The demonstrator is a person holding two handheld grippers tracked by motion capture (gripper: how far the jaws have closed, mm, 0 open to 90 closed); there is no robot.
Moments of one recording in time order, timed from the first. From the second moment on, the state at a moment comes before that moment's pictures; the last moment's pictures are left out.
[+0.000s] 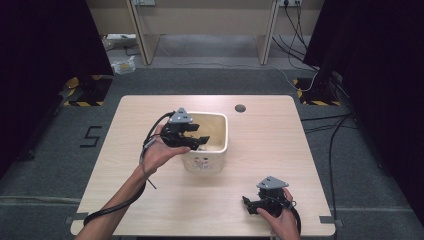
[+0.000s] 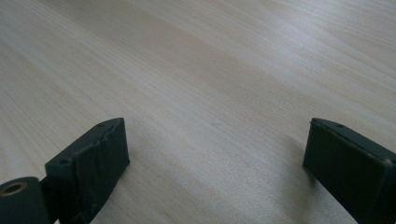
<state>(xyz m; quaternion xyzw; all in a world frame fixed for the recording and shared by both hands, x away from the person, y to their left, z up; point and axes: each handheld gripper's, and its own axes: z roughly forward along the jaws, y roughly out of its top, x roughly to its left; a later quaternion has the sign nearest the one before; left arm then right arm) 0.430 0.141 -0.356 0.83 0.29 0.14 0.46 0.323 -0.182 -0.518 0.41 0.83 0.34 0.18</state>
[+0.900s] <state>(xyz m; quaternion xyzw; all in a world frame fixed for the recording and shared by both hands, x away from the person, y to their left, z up) 0.426 0.198 -0.352 0.79 0.33 0.16 0.48 0.323 -0.182 -0.518 0.41 0.83 0.34 0.18</state>
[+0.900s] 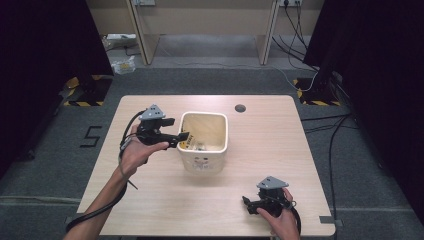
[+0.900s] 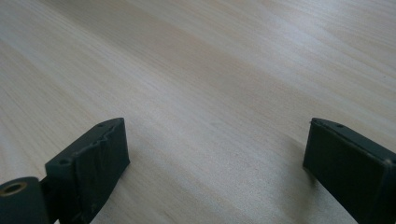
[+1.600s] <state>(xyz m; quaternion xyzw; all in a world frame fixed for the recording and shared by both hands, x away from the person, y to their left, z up) 0.422 0.228 -0.359 0.78 0.36 0.16 0.49 0.323 -0.182 -0.518 0.41 0.83 0.34 0.18</state>
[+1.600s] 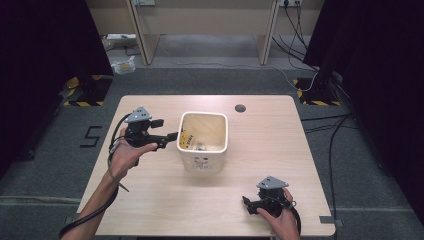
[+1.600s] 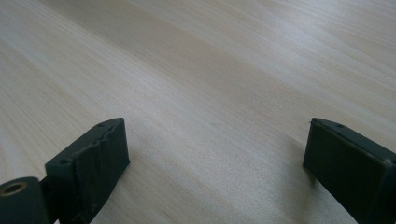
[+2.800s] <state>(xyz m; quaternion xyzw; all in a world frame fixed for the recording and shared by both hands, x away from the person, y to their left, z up) 0.400 0.249 -0.396 0.77 0.37 0.17 0.49 0.323 -0.182 -0.518 0.41 0.83 0.34 0.18</state>
